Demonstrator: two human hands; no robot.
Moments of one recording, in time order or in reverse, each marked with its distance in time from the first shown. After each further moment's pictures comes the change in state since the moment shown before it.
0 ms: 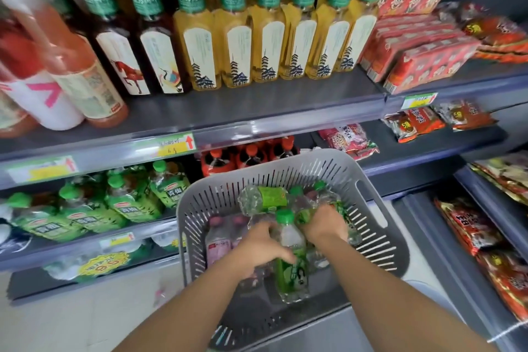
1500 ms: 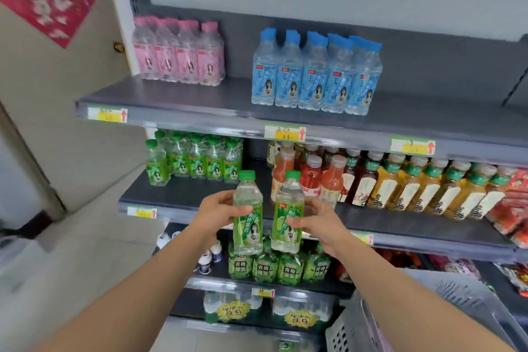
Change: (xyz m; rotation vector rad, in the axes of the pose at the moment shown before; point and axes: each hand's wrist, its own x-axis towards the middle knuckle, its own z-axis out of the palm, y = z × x) left_hand -0.353 -0.116 -0.397 -0.673 0.635 0.388; right_hand -0.331 -0.335 -0.080 0.911 -0.507 -0.736
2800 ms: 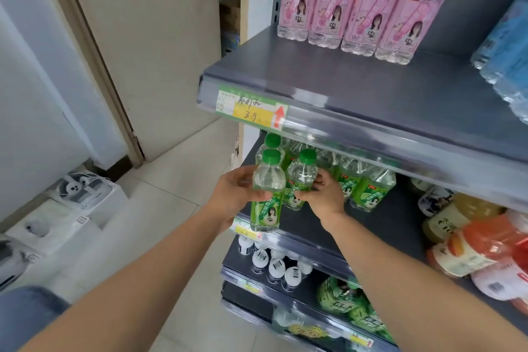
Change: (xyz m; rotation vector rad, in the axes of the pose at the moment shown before) left_hand 0.174 -0.021 -0.274 -0.083 0.157 0.007; right_hand 0.270 -0.001 0.310 -0.339 0.112 -0.082
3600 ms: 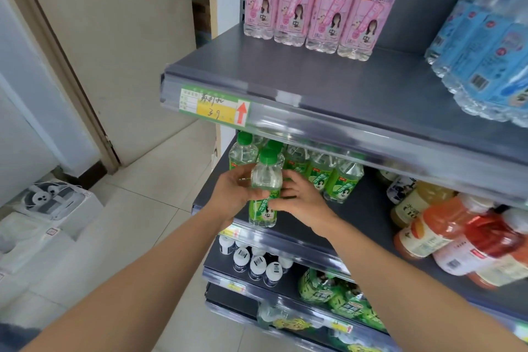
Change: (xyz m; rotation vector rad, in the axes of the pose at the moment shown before) left_hand 0.010 -0.006 0.044 -0.002 -0.013 0.024; right_hand -0.049 -0.026 -0.042 0.012 -0.402 -0.110
